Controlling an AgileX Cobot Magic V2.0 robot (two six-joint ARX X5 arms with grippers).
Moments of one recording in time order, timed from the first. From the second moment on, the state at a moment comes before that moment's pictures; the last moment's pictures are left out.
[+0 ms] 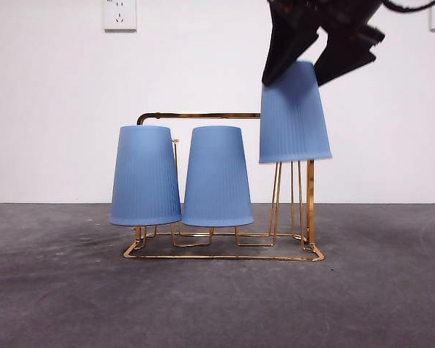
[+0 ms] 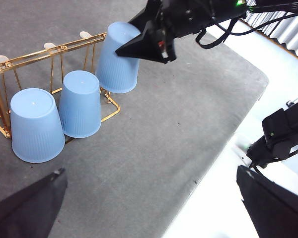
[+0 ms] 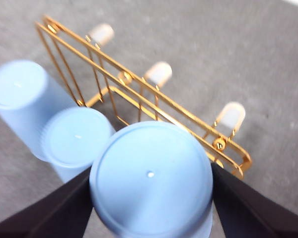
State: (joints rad) left arm -0.35 0.73 1.23 -1.07 0.60 0.05; right arm 0.52 1.33 1.14 -0.43 -0.13 -0.03
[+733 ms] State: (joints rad) left arm -0.35 0.73 1.23 -1.07 0.60 0.04; right arm 0.66 0.93 1.14 -0.68 -0.22 0.14
